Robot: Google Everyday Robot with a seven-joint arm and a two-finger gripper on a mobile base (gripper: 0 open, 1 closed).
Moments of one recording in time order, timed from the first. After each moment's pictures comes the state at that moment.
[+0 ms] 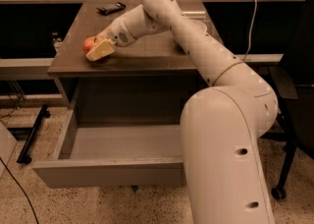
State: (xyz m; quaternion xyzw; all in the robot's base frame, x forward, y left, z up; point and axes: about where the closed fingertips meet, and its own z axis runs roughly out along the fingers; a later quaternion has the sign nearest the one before) arm 0.753 0.184 0.847 -0.59 0.63 0.32 0.37
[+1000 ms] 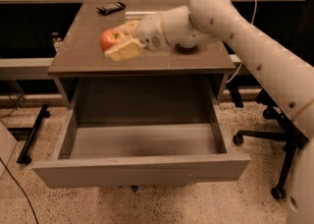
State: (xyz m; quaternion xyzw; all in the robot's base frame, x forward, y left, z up) arm 0.659 0.105 0.920 -0.57 0.58 0.34 0.47
